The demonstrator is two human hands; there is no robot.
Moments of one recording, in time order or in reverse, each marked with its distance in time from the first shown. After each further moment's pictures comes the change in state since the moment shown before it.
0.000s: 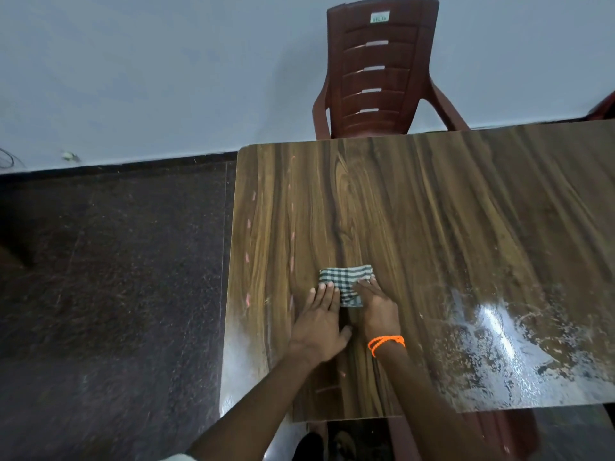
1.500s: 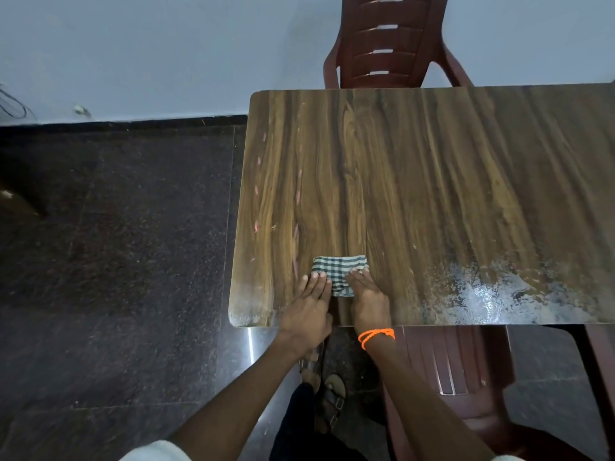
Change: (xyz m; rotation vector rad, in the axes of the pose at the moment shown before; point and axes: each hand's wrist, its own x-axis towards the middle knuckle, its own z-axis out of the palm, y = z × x) left_hand -0.136 0.022 0.061 0.041 0.049 0.040; right_hand -0.147 -0.006 0.022 -0.078 -0.026 -0.046
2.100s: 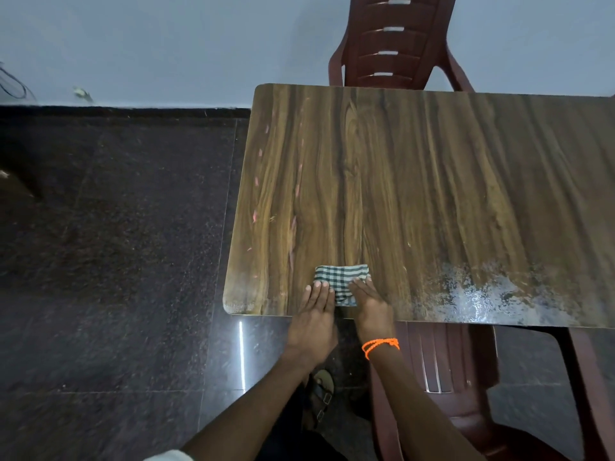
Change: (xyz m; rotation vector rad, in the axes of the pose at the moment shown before) left_hand -0.022 0.041 0.027 -0.026 0.044 -0.101; right_hand -0.027 0.018 -0.011 -0.062 -0.071 -0.003
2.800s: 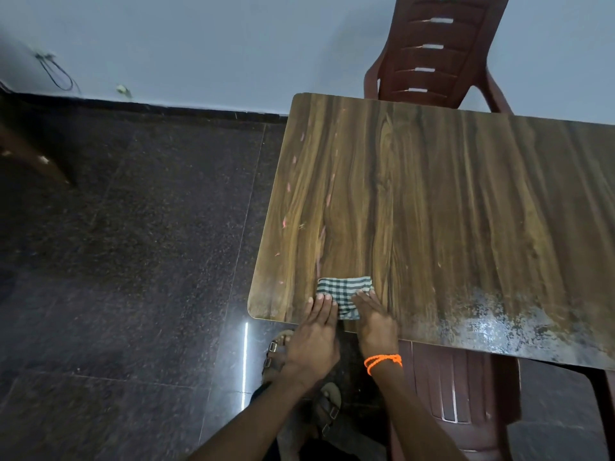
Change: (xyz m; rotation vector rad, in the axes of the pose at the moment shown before) left_hand -0.025 -0.036 -0.006 -0.062 0.033 -0.051; right_hand 0.004 -0.037 0.024 0.026 -0.018 -0.019
